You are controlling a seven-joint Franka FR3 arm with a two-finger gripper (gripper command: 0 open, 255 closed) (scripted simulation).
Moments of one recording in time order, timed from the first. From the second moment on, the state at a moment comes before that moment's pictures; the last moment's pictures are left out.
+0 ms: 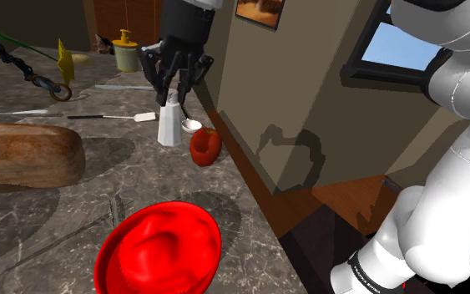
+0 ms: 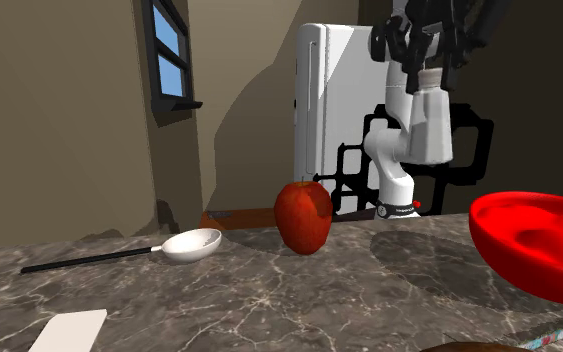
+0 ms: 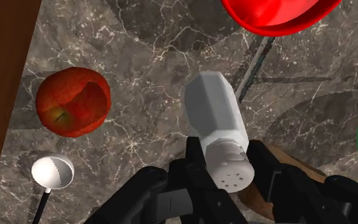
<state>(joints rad) 0.32 0.10 0.47 -1.43 -0.08 1.69 0.65</state>
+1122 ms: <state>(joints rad) 0.46 -0.08 0.62 -1.58 -0.03 1.66 0.94</state>
